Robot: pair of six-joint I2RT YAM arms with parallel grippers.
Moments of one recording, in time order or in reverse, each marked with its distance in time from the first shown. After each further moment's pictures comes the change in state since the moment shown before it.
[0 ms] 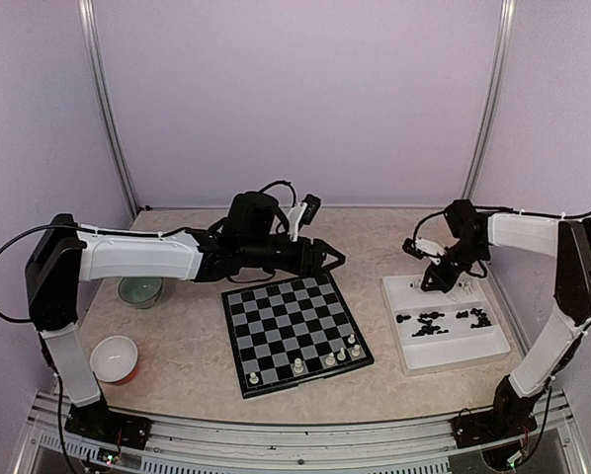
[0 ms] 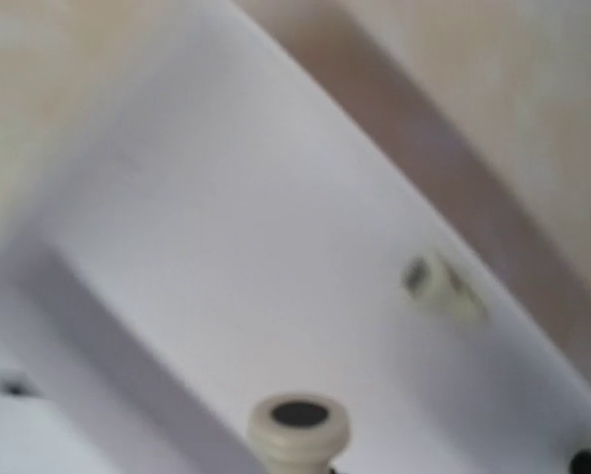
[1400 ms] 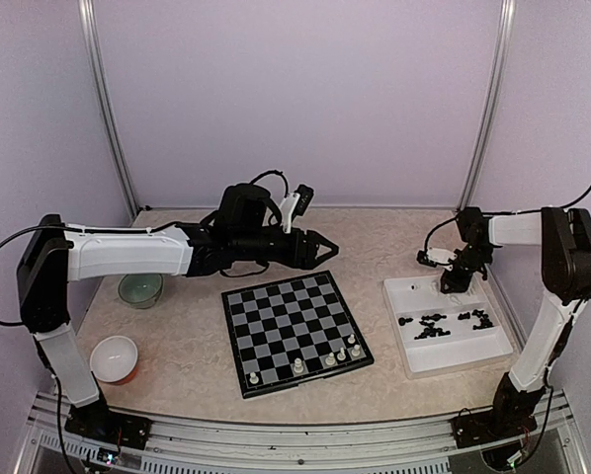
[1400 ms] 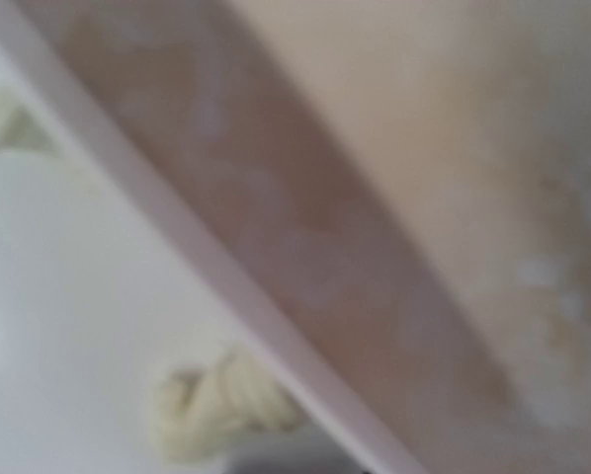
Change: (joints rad) left arm 0.018 -0.044 0.000 -0.025 -0.036 0.042; right arm -0.135 0.137 0.038 0.100 0.193 -0.308
